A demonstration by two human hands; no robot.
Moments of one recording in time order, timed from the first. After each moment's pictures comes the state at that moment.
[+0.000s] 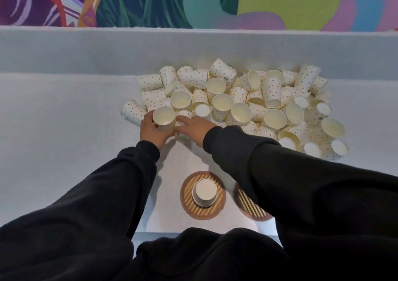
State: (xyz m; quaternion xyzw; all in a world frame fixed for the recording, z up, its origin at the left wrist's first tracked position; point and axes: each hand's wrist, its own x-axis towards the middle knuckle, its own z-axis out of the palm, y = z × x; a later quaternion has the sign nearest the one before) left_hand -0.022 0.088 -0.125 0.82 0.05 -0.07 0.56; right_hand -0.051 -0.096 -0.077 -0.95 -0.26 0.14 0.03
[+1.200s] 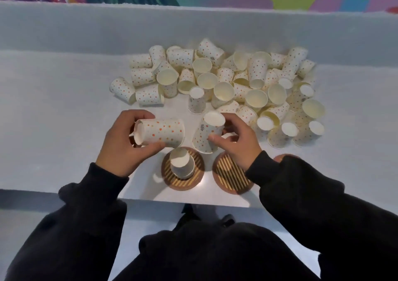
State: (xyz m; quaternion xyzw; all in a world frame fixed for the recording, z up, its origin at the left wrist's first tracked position) left_hand -0.197 0.092 0.002 0.84 -0.11 -0.05 0.53; right_hand -0.240 -0.195 -0.054 -0.78 0.06 0.01 0.63
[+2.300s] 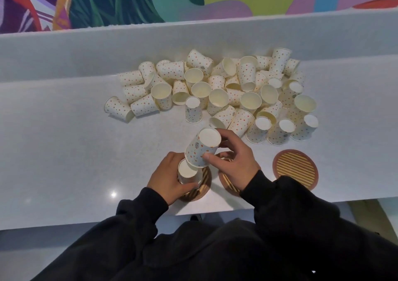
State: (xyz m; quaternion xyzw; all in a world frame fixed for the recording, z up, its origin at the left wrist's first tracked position) left_hand -0.203 0.069 -0.101 0.90 -0.25 -0.16 0.33; right_hand -0.271 -0.145 -0.046 -0.74 0.10 -0.07 0.66
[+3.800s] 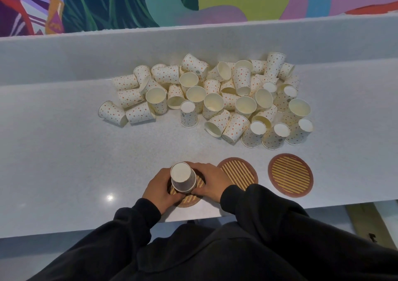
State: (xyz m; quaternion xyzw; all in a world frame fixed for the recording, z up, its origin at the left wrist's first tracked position) left_hand -0.209 0.079 -0.135 0.90 -0.17 -0.22 0.35; right_hand -0.256 -0.129 -0.147 -0.89 0.02 0.15 0.43
